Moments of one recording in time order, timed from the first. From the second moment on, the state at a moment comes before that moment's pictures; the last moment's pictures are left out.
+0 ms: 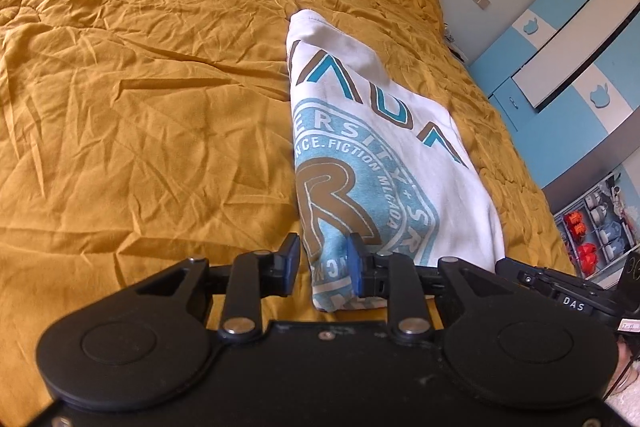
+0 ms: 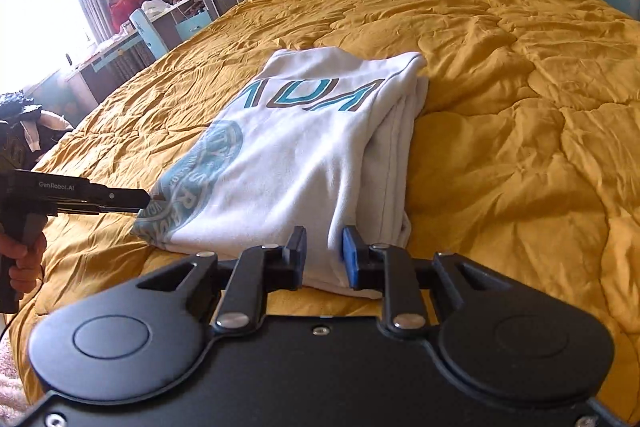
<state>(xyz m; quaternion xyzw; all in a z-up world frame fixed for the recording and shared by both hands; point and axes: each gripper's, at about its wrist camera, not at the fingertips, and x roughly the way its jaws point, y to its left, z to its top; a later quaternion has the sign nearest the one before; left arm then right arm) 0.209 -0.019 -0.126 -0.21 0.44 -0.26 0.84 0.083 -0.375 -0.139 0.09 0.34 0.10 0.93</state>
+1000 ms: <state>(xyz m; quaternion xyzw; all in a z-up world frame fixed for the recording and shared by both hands) 0.157 -0.053 -0.094 0.08 0.35 -0.28 0.89 0.059 -0.398 -0.122 0.18 0.30 0.05 0.94</state>
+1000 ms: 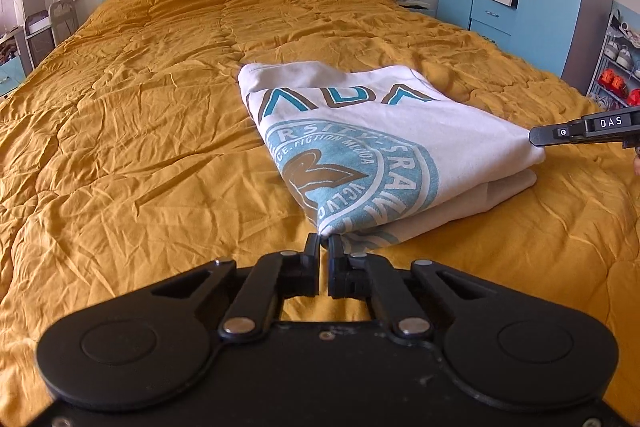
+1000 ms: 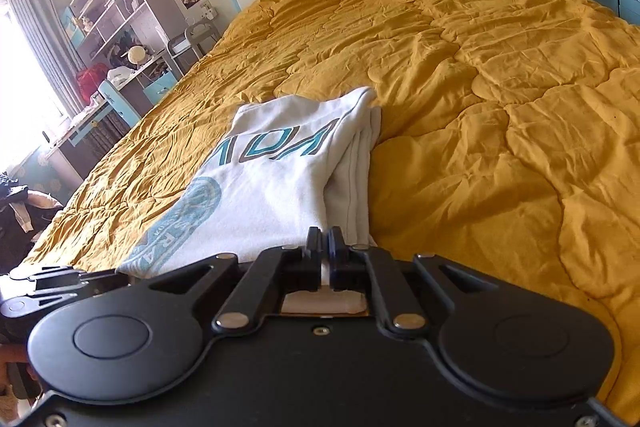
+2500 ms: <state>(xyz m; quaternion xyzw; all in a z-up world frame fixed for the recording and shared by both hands) 0.258 -0.056 -0.063 -0.12 0.32 -0.30 0.89 0.091 -0.415 -0.121 0.24 0.23 0.01 0.94</state>
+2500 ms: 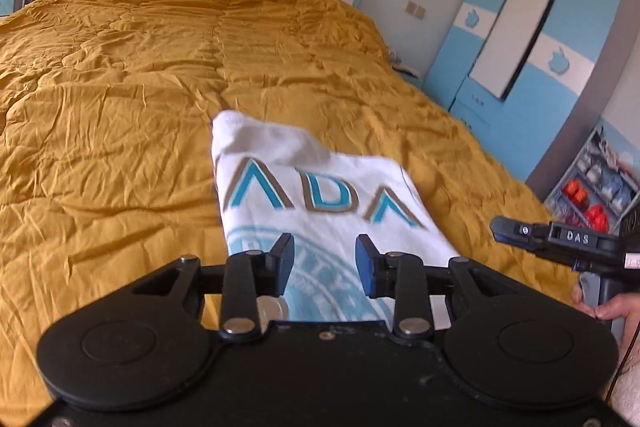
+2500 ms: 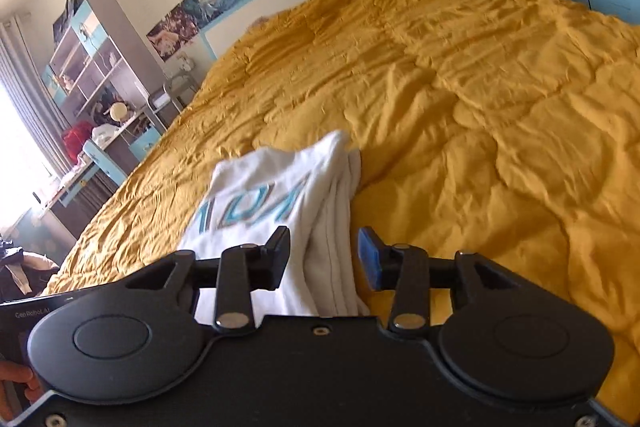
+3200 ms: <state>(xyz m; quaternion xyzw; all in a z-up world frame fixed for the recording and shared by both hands) 0.493 -0.053 -0.160 -0.39 0.38 -0.28 0.79 0.261 -0.435 -0.149 0.28 0.27 0.01 0.92</state>
